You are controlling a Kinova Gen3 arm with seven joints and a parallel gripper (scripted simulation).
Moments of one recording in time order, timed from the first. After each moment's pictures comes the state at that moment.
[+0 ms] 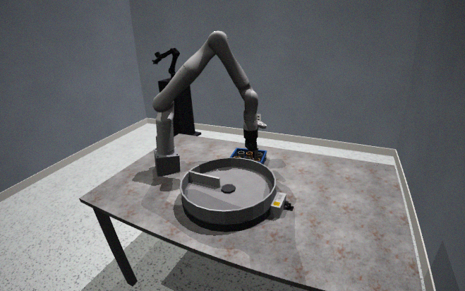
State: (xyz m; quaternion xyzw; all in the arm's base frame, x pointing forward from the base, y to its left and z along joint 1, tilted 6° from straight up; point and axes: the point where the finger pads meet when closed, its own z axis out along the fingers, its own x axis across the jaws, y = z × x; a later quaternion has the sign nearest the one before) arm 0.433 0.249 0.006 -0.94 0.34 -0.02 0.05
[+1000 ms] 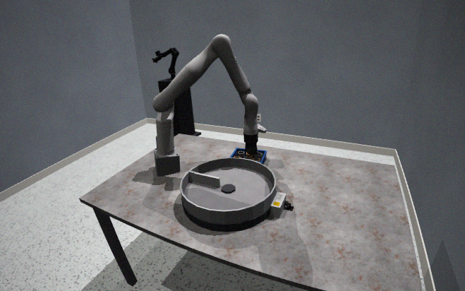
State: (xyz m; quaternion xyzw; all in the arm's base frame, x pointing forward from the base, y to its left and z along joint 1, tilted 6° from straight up) arm 0.434 0.251 -0.018 -0.94 0.34 -0.02 0.05
